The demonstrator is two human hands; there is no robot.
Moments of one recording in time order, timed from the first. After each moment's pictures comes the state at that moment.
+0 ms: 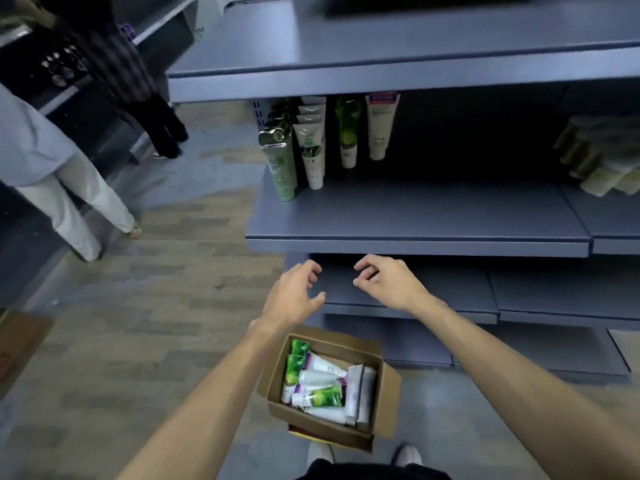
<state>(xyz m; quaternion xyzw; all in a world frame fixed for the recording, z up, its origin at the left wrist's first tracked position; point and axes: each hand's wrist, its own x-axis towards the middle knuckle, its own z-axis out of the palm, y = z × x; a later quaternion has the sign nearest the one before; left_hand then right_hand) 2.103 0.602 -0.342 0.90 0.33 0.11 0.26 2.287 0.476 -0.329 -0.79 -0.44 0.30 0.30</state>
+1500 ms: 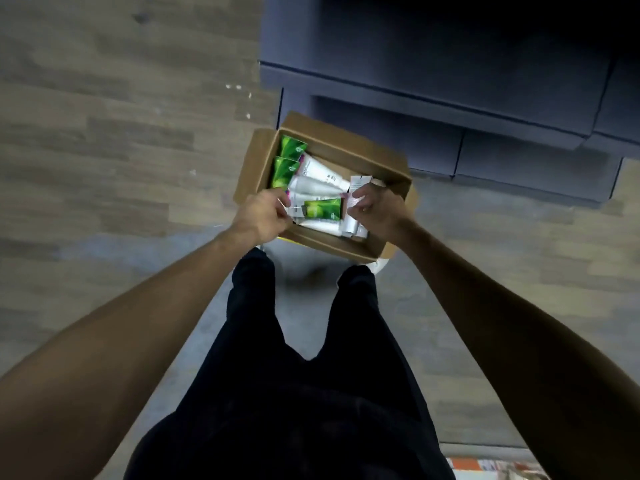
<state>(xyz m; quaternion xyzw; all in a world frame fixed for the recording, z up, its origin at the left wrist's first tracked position) 1.977 0.604 -0.630 0.72 0.47 -0.16 0.49 2.172 0.477 -0.588 -0.83 -0.29 0.46 0.08</state>
